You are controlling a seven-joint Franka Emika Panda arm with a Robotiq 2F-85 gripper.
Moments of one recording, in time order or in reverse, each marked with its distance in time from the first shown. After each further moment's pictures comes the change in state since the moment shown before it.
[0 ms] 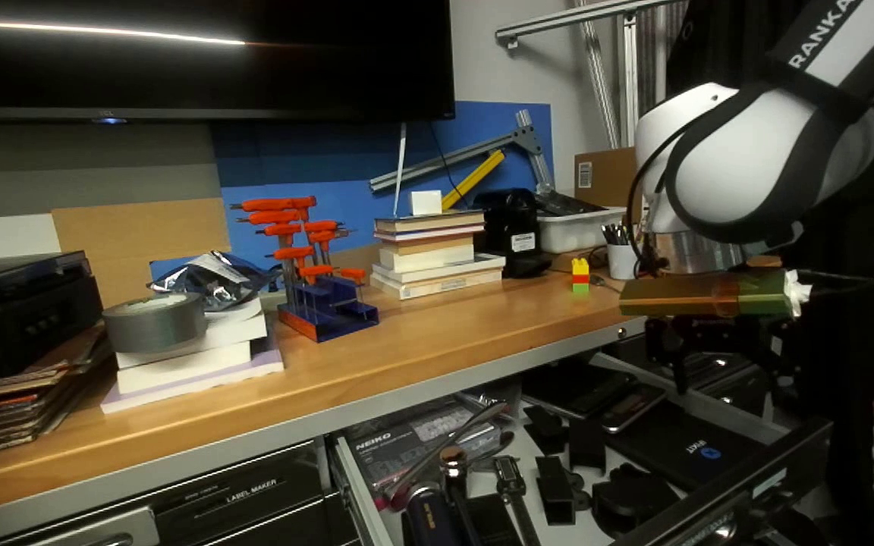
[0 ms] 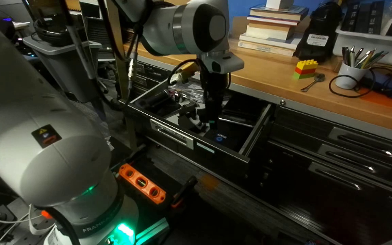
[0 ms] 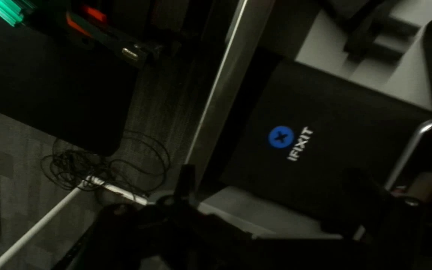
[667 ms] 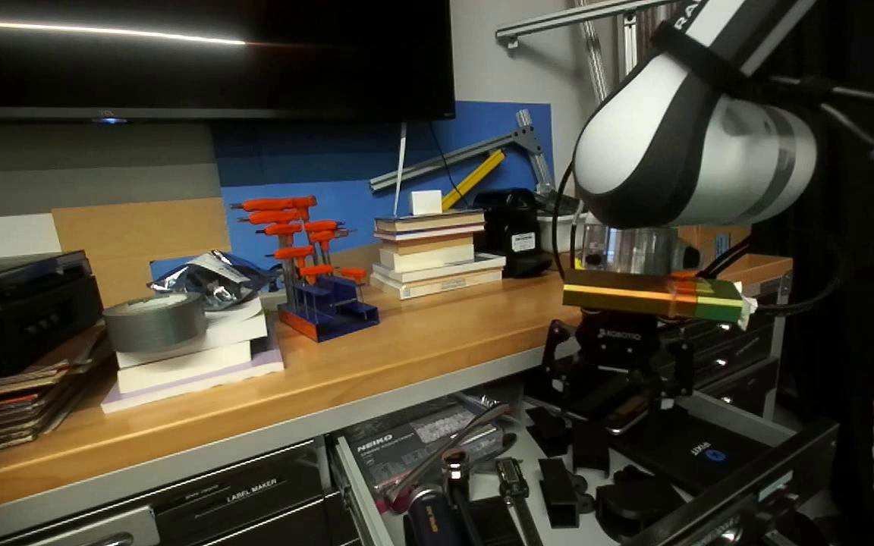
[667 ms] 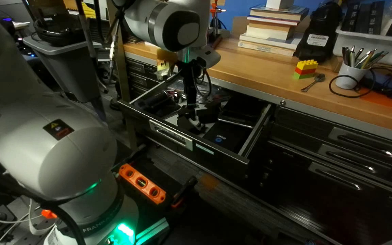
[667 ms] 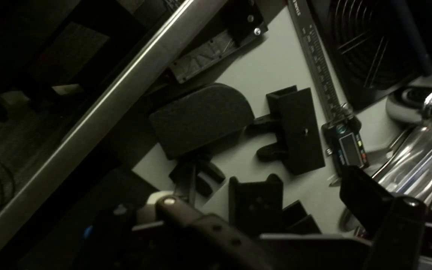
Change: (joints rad) arm 0.131 0.046 0.105 0.009 0.520 0.153 -0.590
